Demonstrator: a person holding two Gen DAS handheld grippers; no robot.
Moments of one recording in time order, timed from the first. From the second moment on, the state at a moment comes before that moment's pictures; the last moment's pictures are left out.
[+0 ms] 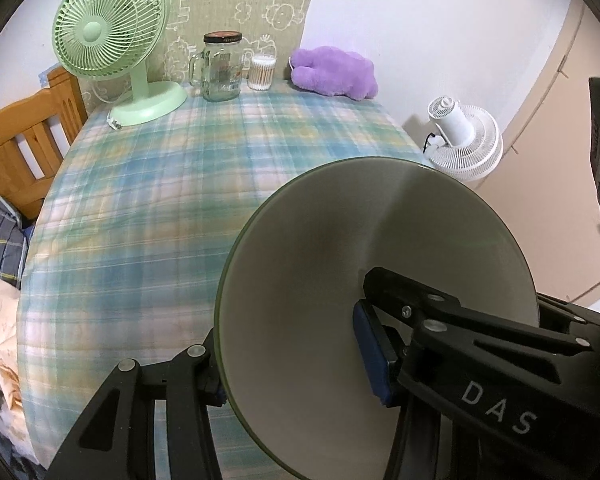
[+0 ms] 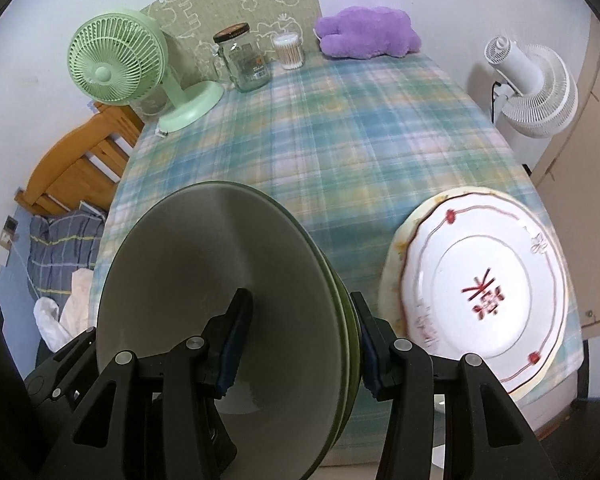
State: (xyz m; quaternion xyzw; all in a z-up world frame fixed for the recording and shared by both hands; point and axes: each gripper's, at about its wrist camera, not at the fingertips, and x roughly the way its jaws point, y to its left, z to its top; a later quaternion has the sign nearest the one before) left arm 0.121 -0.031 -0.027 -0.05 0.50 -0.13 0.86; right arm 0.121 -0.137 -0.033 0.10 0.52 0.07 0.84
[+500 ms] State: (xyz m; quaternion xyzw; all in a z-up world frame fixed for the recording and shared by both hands) left arm 0.130 -0.099 -0.021 -0.05 0.50 -0.11 0.86; right arm 0.133 -0.209 -0.026 0.09 0.52 0.10 0.84
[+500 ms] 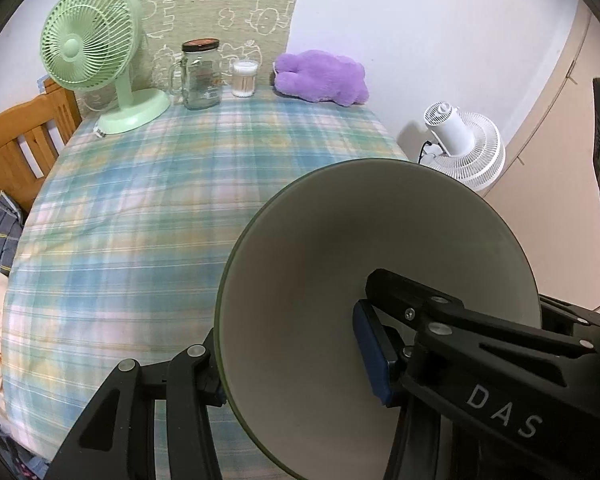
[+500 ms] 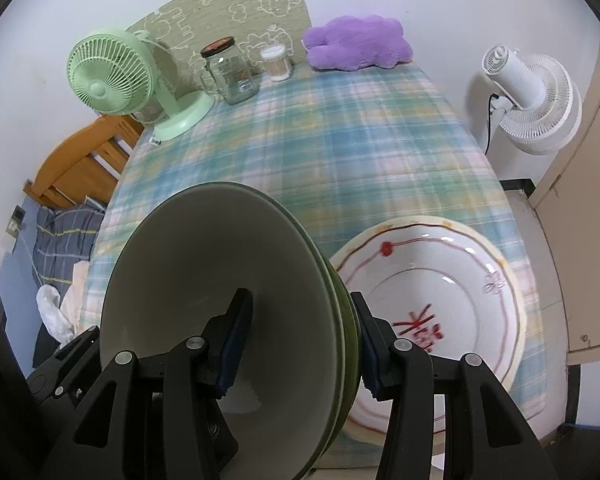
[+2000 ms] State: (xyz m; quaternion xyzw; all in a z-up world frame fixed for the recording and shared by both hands) left arm 0.151 -0.213 -0.064 -0.06 0.53 -0.05 0.84; right arm 0.172 -0.324 -0.077 0.07 0.57 0.13 0.81
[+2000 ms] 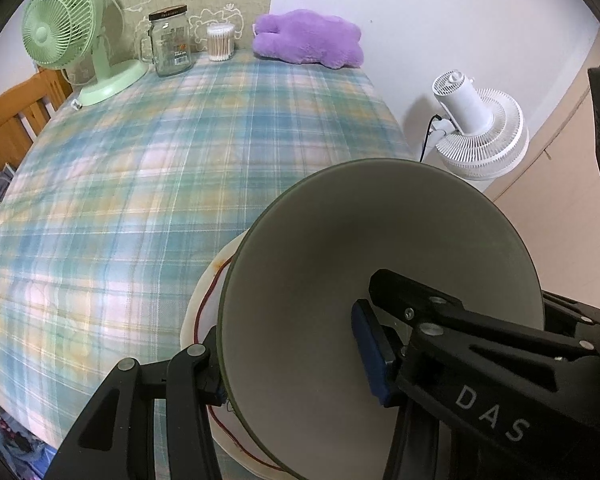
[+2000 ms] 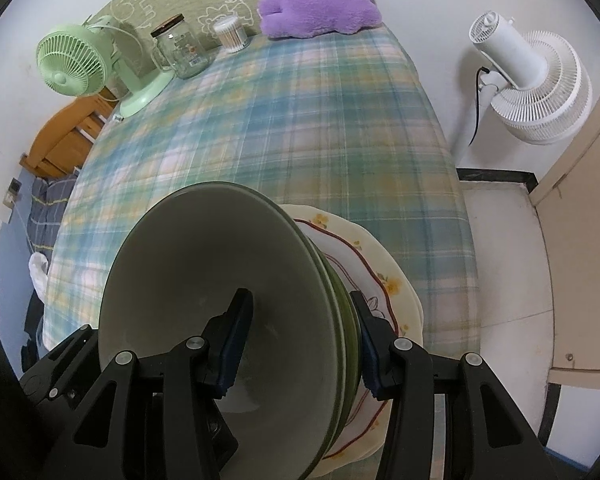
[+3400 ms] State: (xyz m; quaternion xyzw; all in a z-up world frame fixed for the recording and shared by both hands) left arm 0.110 -0.080 0.018 0.00 0.40 -0.04 0.92; right arm 0.099 -0.239 0.024 0.04 0.39 -0.02 0.92
